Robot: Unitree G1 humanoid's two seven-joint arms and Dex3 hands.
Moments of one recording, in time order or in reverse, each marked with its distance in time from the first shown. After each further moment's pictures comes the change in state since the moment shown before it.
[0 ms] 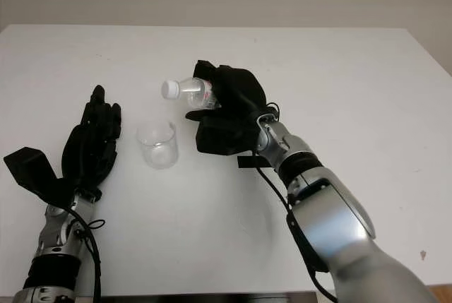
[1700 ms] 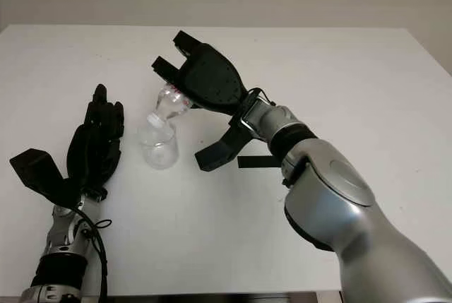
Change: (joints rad) left arm -0.012 -0.026 -0.010 0.029 0.004 -0.047 0.019; right arm -0.183 -0.023 0.492 0.013 -0.519 0.260 -0.607
